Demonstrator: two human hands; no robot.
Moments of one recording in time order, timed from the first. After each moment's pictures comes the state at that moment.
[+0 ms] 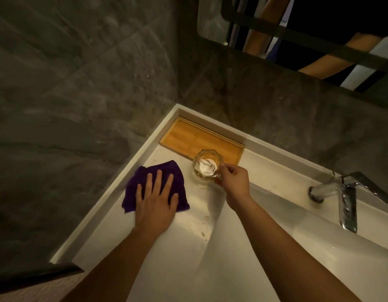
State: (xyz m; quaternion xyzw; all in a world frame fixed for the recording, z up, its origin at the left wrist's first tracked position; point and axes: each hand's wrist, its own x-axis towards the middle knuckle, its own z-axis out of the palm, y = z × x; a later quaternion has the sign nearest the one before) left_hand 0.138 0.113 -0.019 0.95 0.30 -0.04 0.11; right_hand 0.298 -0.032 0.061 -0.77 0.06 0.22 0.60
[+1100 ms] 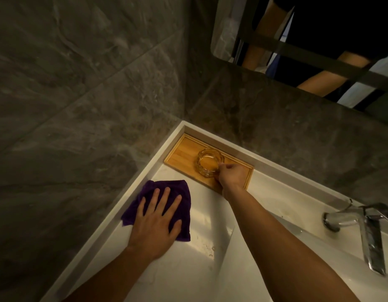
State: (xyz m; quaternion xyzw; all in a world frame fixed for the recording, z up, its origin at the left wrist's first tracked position) left_hand 0.144 0.149 -0.028 0.98 0.19 -0.04 0.10; right_hand 0.387 0.047 0.006 -0.83 0.14 0.20 0.50
